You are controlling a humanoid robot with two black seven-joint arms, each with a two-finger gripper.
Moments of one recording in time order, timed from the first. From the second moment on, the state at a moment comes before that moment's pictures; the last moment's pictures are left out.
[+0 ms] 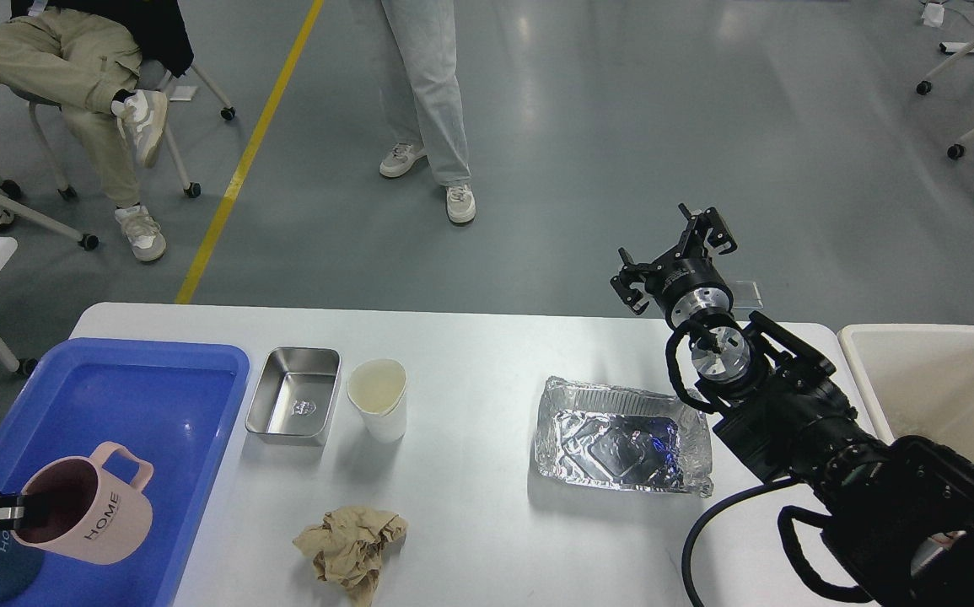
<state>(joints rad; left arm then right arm) -0.73 1.41 -0.03 -1.72 1.23 -0.30 0.05 0.87 0.07 0.87 0.31 0.22 0.20 0.22</state>
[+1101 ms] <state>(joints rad) -0.55 1.27 -0.01 -1.52 1.20 -0.14 0.05 0.87 0.07 0.87 0.31 0.22 0.20 0.22</state>
